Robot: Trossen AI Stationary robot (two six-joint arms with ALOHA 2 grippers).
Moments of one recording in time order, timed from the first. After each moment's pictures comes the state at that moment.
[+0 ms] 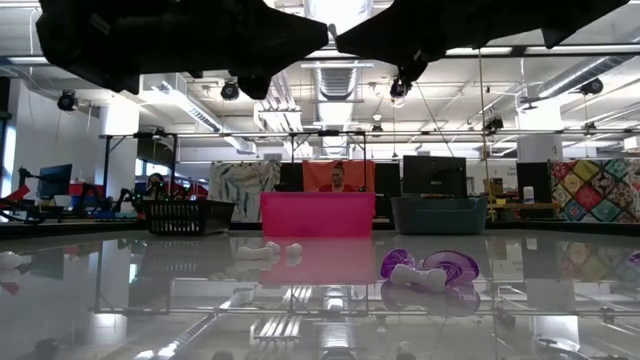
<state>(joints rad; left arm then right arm) -0.17 1.59 0.58 1.10 -0.13 0.00 0.24 1.50 0.71 0.62 0.28 -0.05</state>
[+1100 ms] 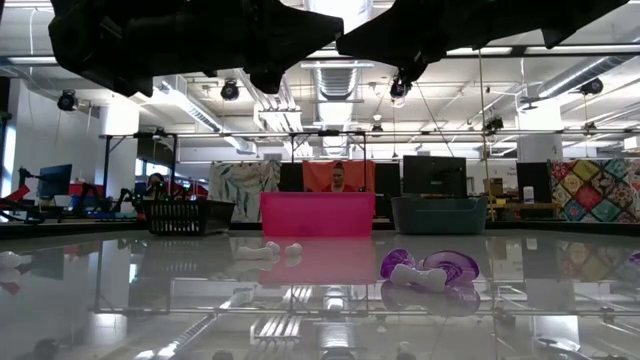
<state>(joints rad) -0.17 1.67 0.63 1.17 -0.12 0.07 0.24 1.49 0.71 0.61 0.28 -0.06</state>
